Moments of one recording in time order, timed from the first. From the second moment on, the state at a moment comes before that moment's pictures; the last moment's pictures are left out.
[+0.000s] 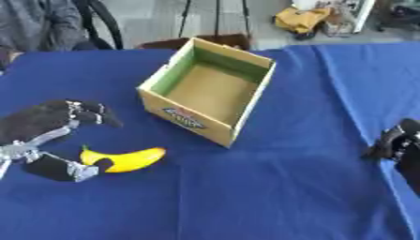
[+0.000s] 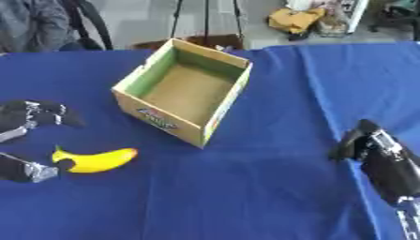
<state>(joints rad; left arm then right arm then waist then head) -0.18 0.62 0.00 -1.81 -0.63 -0.56 -0.50 -0.16 -0.29 -0.06 -1.67 -0.31 -0.05 0.43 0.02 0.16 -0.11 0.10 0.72</state>
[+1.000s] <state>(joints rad) -0.19 0.62 -0.02 -1.71 -0.71 -0.54 -0.50 -0.16 -0.29 -0.05 -1.67 -0.31 -0.05 0.43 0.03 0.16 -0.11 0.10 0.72</state>
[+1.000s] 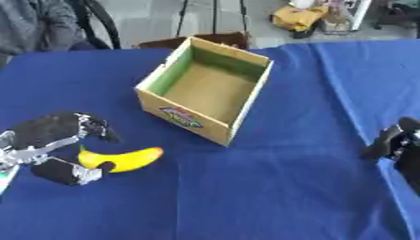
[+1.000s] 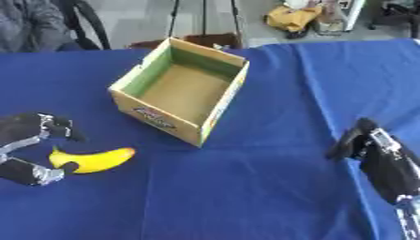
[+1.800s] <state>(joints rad) -0.20 0.61 -0.03 -1.63 -0.77 -0.56 -0.49 -0.16 -0.29 -0.05 -1.67 -0.31 -0.05 0.43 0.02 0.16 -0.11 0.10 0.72</state>
